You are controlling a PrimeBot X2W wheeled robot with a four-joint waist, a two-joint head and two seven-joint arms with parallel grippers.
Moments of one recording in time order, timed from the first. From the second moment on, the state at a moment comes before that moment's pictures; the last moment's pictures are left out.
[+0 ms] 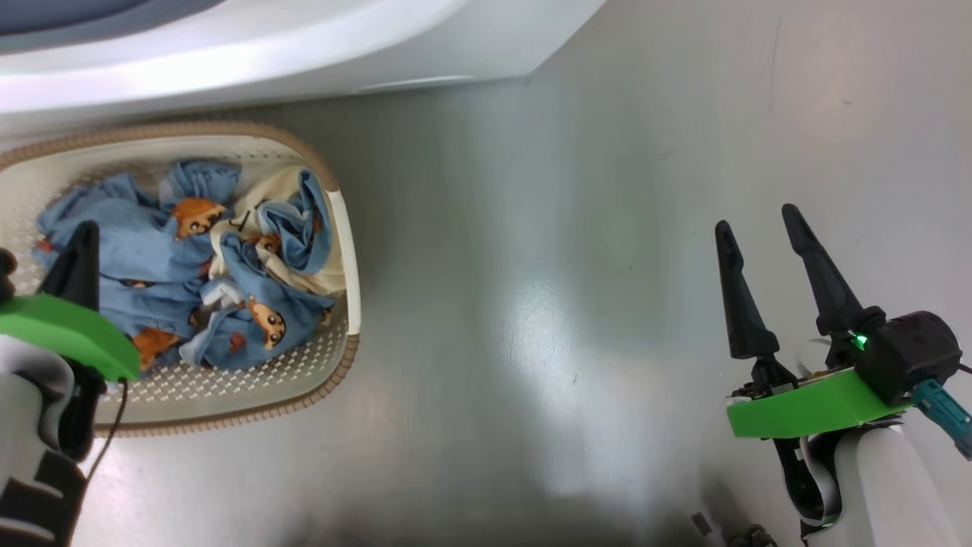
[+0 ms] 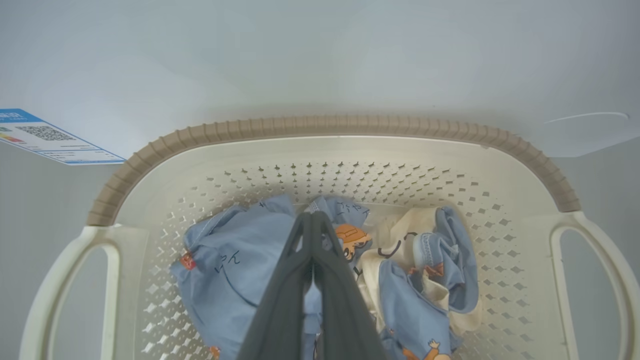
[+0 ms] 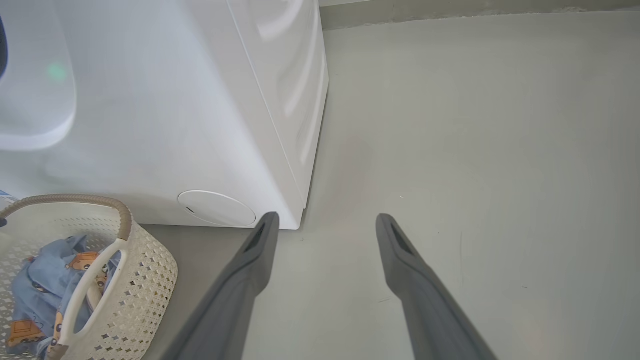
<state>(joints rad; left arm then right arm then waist) -0.72 0.38 -0.32 0.86 -0.61 -0.13 -0.26 -0.25 -0.05 0.01 0.00 0.13 0.13 -0.26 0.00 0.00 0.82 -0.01</state>
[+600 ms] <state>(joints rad) -0.42 0.24 -0.04 0.46 -0.40 -0.13 -0.26 -0.25 -0.05 0.04 0.06 0.13 0.13 -0.26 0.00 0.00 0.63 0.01</state>
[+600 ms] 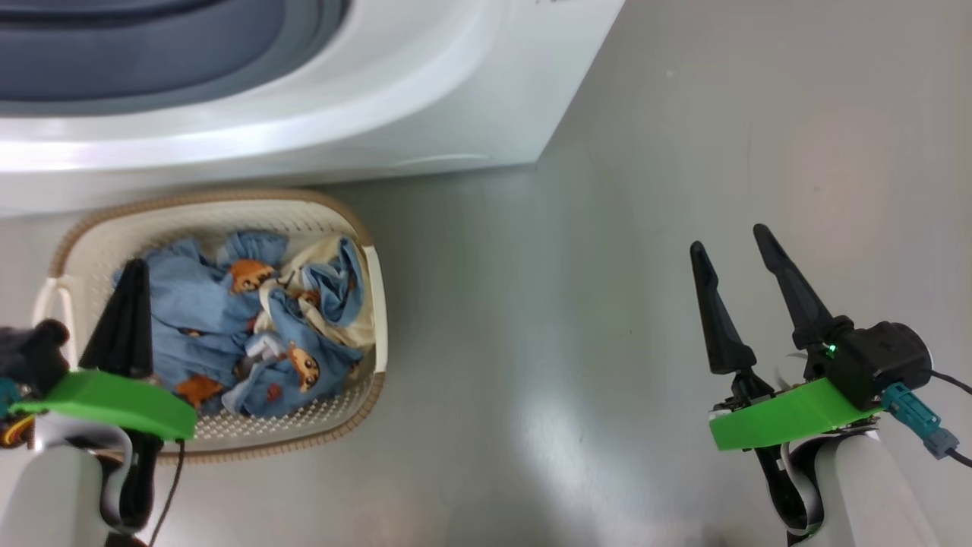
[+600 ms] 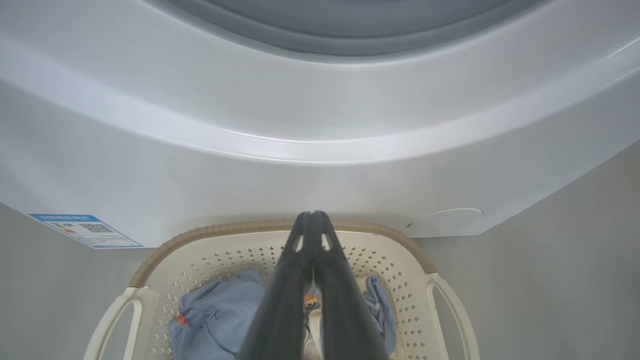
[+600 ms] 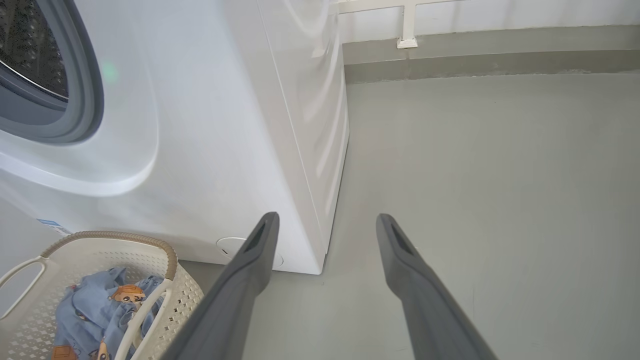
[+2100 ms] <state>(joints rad) 0.15 0.06 0.17 0.07 -0.23 -0.13 -0.26 0.03 -0.07 0.06 0.10 0.16 0.13 -0.26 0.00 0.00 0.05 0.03</state>
